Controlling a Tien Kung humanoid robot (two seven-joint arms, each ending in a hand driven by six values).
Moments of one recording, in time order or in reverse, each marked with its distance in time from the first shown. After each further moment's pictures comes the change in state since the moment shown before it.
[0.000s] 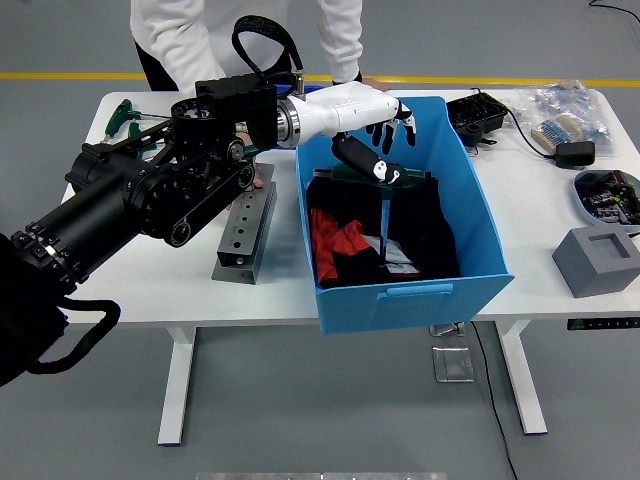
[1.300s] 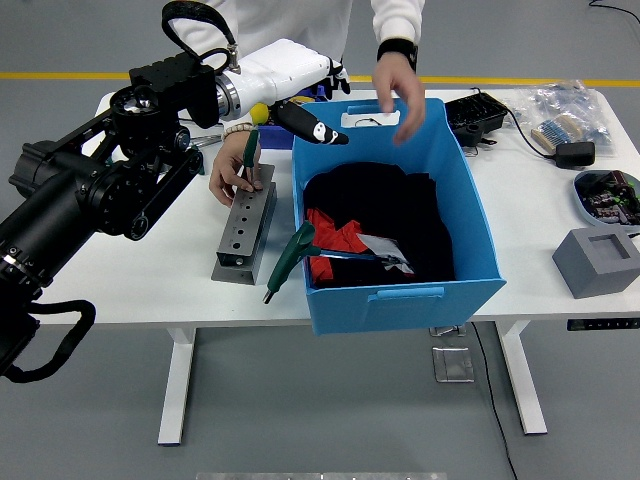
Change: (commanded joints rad) left arm 0.082 0.105 -0.190 -0.044 0.284 0.066 0.040; right arm -0.032 0.008 0.016 0.000 0.008 -0.002 -0.003
